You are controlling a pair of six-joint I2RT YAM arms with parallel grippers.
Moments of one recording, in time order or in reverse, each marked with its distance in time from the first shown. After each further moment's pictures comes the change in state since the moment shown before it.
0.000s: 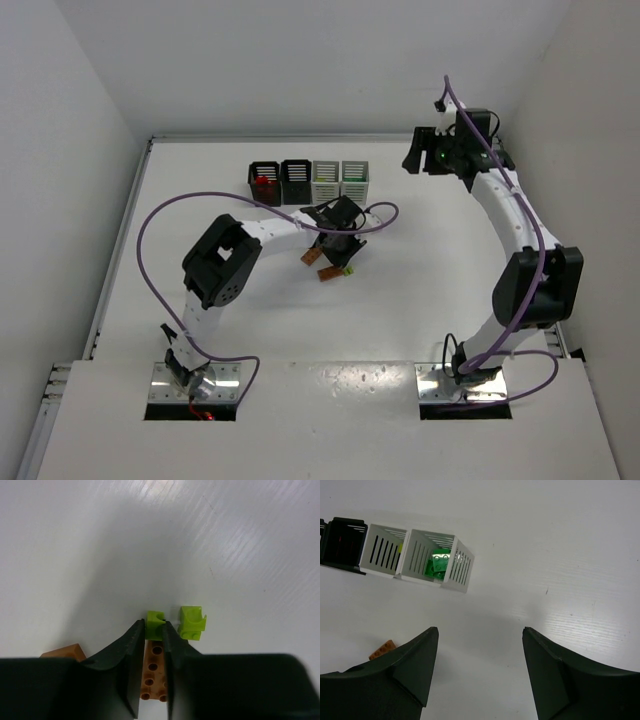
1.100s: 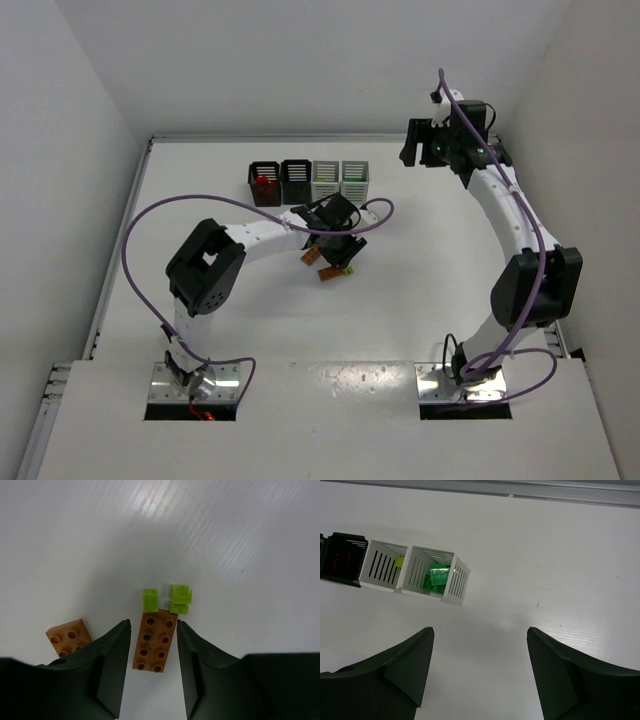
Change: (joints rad) left arm 0.000 -0.118 -0.067 0.008 0.016 -0.008; right arm 0.046 0.003 0.056 -0.008 0.094 -0.018
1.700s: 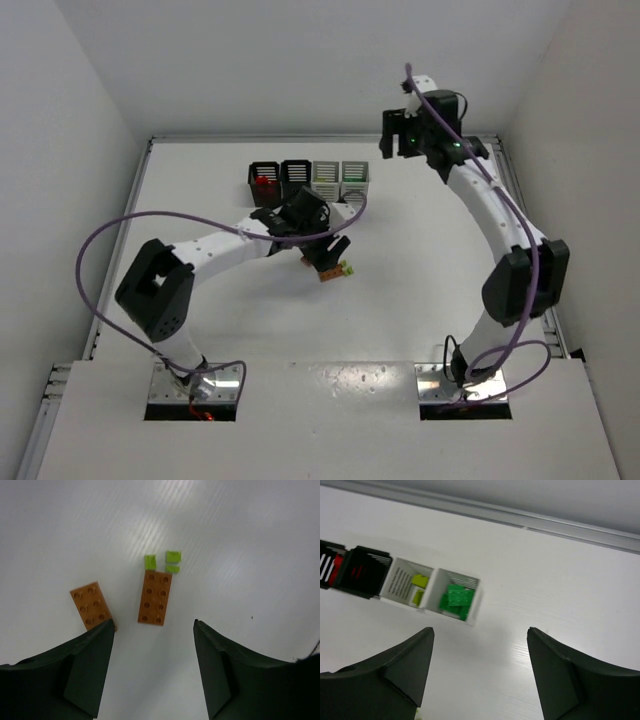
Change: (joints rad) left arm 0.082 -0.340 -0.259 0.056 0.115 0.068; right arm 0.180 0.111 0.163 0.000 0.119 -0.041
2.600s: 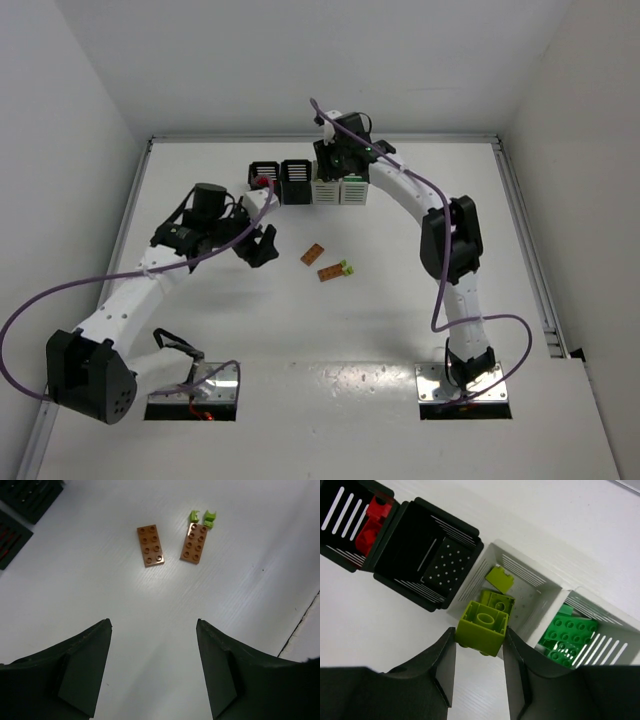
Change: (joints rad) left arm 0.431 -0.475 -0.204 -0.138 0.267 0.148; right arm 0.205 0.454 0.278 -0.011 -0.044 -0.003
